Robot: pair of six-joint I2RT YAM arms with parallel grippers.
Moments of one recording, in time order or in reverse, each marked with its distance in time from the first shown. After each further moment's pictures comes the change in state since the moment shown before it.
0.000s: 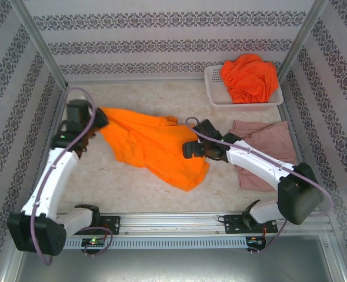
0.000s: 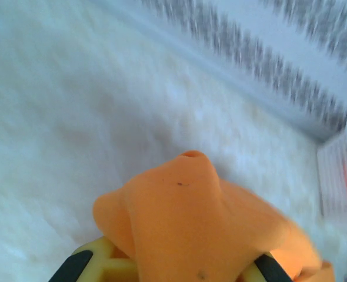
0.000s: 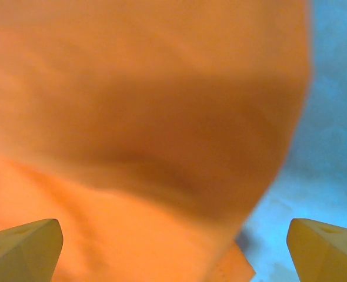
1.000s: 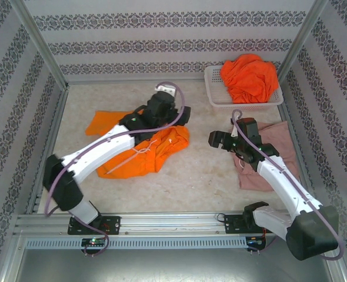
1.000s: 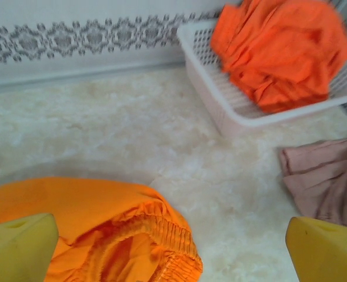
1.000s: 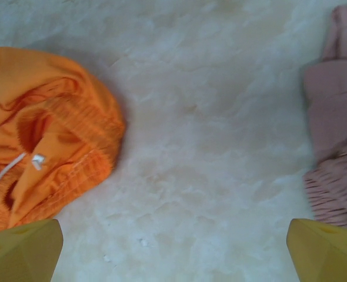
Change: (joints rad) left arm -0.683 0.430 0.312 0.142 -0.256 0.214; right arm -0.389 -0.332 -0.215 0.108 -0.246 0.014
